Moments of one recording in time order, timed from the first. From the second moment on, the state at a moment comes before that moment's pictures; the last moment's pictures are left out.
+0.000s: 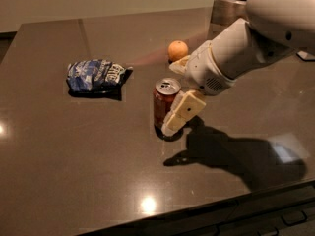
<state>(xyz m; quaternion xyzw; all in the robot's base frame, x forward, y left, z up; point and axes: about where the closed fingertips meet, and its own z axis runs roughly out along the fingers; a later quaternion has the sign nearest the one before) 0.490 -0.044 0.906 -0.63 0.70 0.16 0.30</state>
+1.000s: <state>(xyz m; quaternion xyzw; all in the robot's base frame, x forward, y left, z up) 0.502 -0.016 0.917 -0.63 0.69 0.20 0.30</state>
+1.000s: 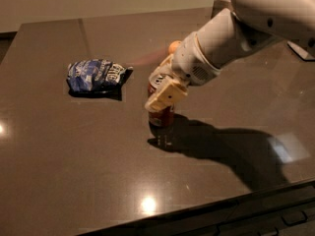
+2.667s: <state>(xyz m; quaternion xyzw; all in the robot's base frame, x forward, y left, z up) 0.572 0.074 0.915 -0.67 0.64 0.21 0.31</state>
